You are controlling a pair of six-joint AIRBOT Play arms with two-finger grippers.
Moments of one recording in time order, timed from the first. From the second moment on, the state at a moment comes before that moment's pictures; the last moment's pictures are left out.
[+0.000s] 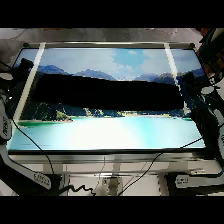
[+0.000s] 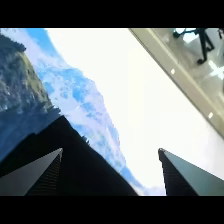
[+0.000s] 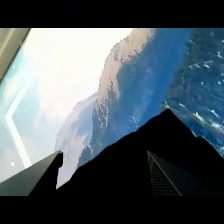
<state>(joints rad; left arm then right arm) 0.38 -1.84 1.71 0.85 -0.40 -1.45 -0.32 -1.52 1.17 -0.90 0.30 1.68</state>
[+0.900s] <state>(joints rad) 0.48 -1.94 1.60 0.93 -0.88 -1.58 -0.45 -1.53 1.19 -1.15 0.76 1.68</state>
